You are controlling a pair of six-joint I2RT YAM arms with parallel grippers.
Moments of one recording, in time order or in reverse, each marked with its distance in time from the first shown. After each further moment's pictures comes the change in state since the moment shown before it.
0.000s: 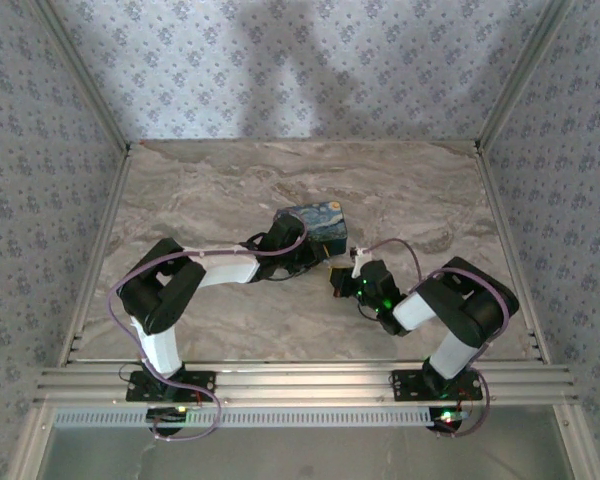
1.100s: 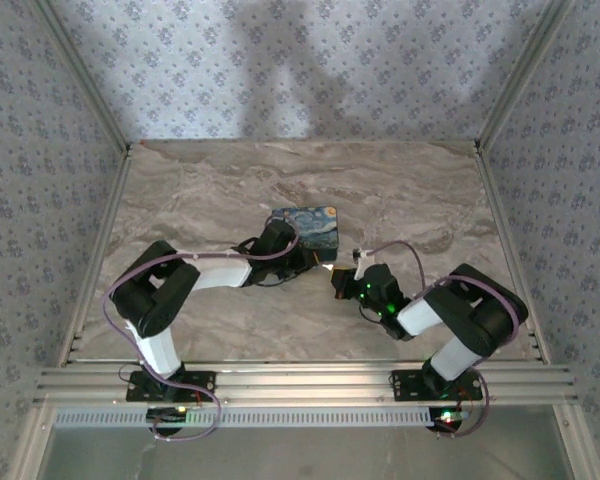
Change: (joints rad) left arm 0.037 -0.042 -0.087 -0.013 -0.010 0.065; right arm 0.019 -0.074 -0.050 0.018 0.012 0.019
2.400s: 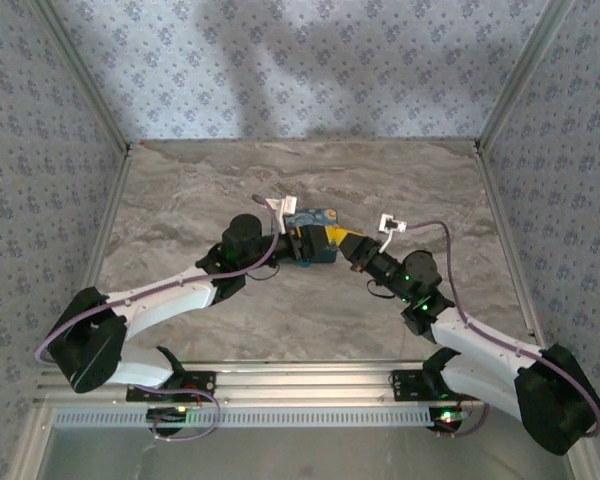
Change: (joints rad) left arm -0.063 -0.418 -0.102 0.367 0.123 0.154; right arm -0.059 -0.602 0.114 -0.201 -0.201 0.315
